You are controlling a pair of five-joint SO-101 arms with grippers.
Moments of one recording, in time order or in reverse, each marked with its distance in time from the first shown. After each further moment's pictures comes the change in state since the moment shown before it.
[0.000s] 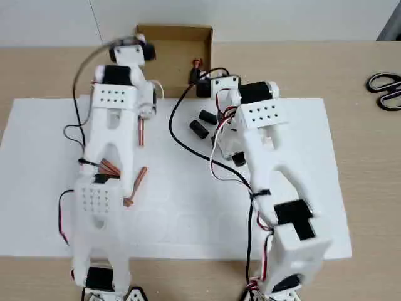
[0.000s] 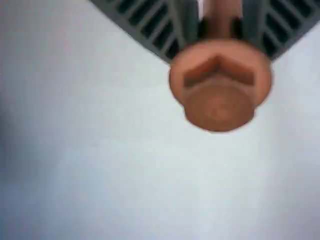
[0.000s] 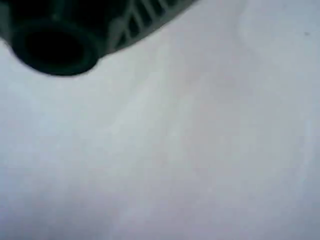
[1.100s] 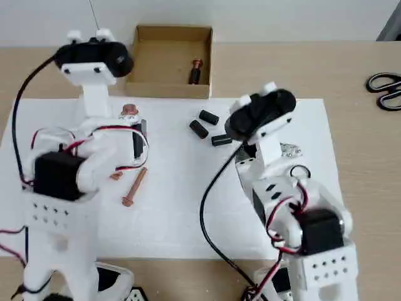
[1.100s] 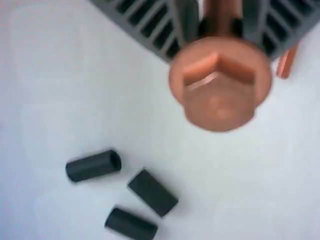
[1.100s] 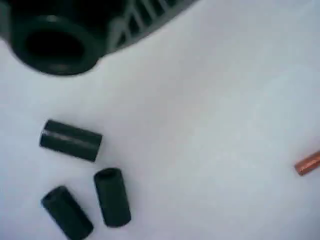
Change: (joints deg) left arm 7.4 -77.0 59.9 -9.8 6.4; right arm -0.2 -72.1 51.2 -26.3 0.0
